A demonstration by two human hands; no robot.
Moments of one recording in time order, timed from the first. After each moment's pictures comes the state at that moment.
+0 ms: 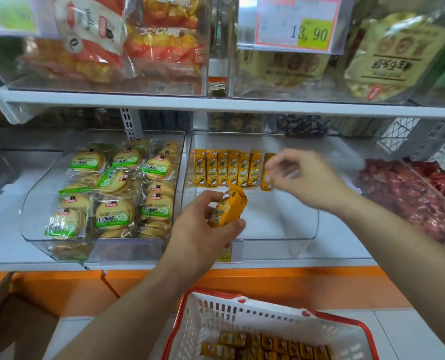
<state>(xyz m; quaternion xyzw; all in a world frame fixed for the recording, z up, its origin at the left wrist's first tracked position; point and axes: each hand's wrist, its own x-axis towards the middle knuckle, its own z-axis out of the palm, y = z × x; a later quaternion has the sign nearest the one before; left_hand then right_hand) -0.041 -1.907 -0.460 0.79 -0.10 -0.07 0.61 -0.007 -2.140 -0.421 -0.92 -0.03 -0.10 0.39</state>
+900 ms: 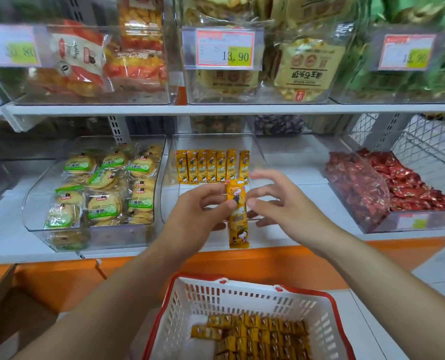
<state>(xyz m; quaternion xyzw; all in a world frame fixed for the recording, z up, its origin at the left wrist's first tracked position) -0.084 -1.937 -0.432 0.73 -0.16 -0.13 0.65 -0.126 -2.132 -0.421 -0.79 -0.02 -0.03 0.61</state>
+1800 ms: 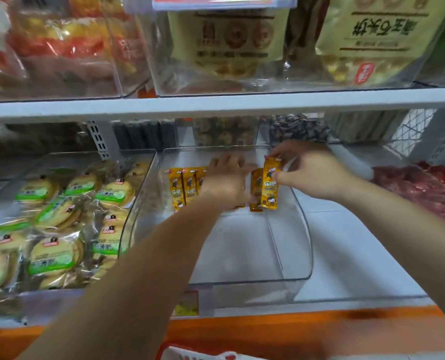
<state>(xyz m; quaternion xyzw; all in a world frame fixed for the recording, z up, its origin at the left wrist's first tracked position) 0.169 -2.052 -0.518 0.93 -0.32 0.19 0.04 0.062 -2.224 -0.441 -0.94 -0.03 -0.16 0.29</state>
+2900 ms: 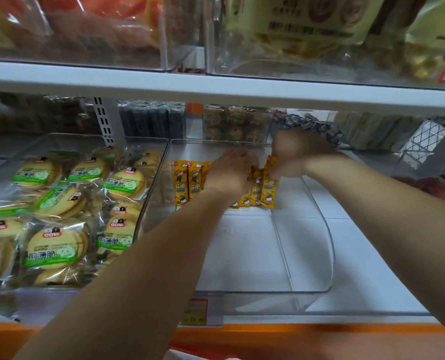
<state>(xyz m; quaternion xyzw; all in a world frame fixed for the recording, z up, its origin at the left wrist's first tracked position) 0.182 -2.029 -0.513 0.91 -0.32 0.18 0.20 0.138 -2.180 -0.424 -1.00 0.02 -0.04 -0.04</state>
